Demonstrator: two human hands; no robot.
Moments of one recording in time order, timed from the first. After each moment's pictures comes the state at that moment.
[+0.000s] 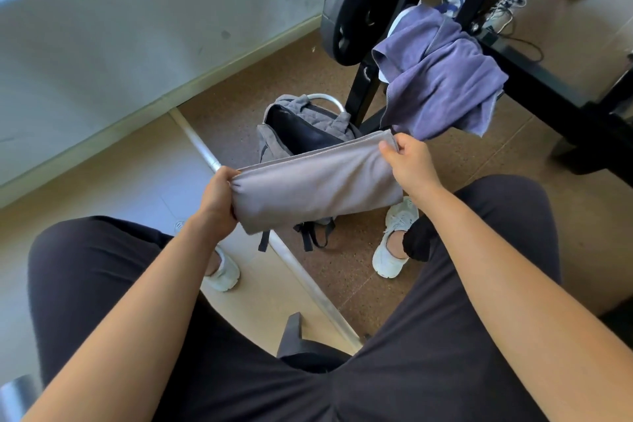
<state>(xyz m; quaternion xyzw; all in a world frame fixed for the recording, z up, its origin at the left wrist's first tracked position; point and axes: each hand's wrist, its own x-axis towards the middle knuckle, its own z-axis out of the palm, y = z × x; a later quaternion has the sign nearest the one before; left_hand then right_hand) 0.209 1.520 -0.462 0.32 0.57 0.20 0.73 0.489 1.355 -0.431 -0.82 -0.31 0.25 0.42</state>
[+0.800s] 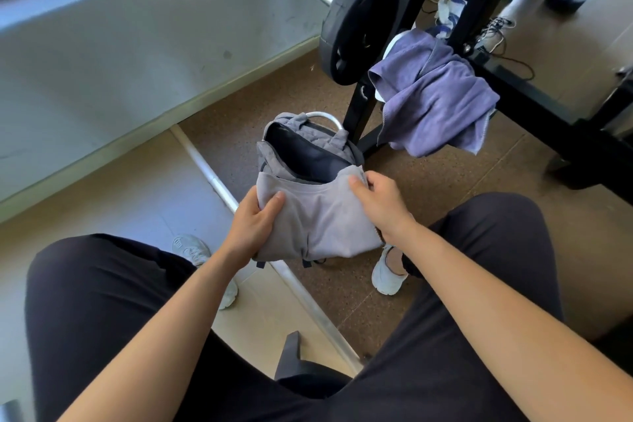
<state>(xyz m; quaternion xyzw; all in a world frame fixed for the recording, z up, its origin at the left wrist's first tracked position) 0.228 1.477 -0.458 0.64 0.47 0.18 0.58 0.440 1.359 -0.438 -0.78 -0.27 0.34 0.45</state>
